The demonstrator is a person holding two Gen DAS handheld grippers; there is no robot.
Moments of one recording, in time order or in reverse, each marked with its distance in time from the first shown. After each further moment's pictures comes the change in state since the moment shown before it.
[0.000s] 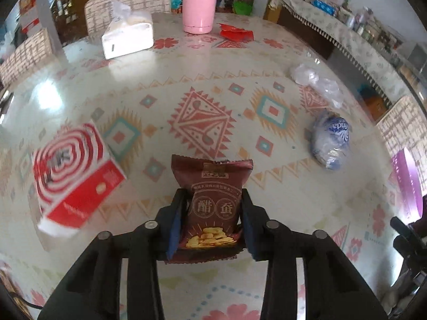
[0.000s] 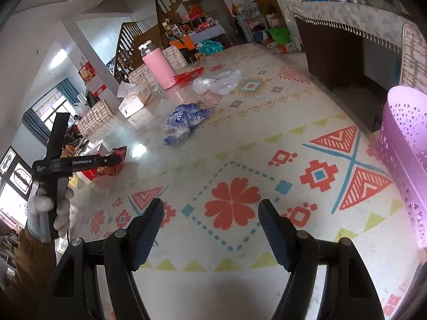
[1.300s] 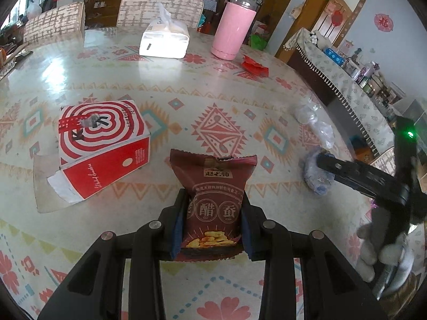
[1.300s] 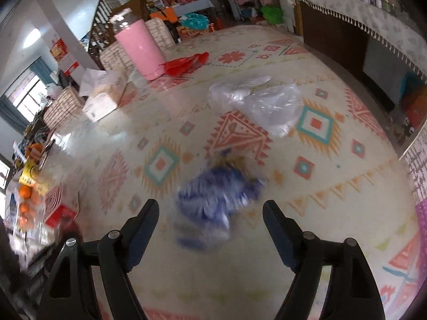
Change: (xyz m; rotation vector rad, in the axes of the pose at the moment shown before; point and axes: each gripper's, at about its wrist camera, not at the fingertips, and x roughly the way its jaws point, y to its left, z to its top) left arm -0.023 0.034 -0.024 -0.211 -0.156 -0.101; right arm 0.149 0.066 0.121 0.005 0.175 -0.174
